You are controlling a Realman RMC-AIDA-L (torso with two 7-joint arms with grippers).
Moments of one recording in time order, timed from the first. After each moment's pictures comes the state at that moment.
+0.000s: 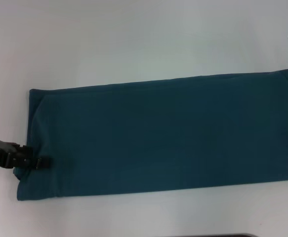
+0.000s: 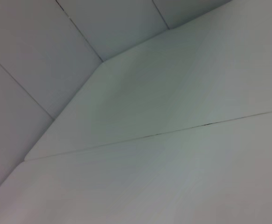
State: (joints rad) left arm -0.40 -2.06 -2.46 -0.96 -0.69 1.75 -2.00; right arm 0.48 1.92 -0.31 -0.69 -2.18 -1.54 1.90
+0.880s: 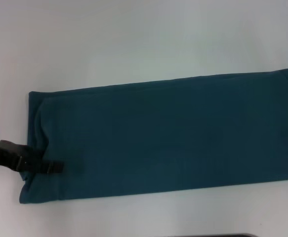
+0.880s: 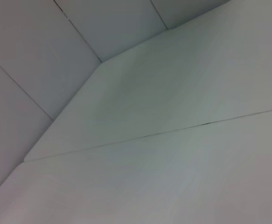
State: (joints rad) left arm -0.42 -2.07 -2.43 -0.94 -0.69 1.76 -2.00; right arm 0.47 1.92 -0.30 -0.70 -2.18 -1.54 1.90
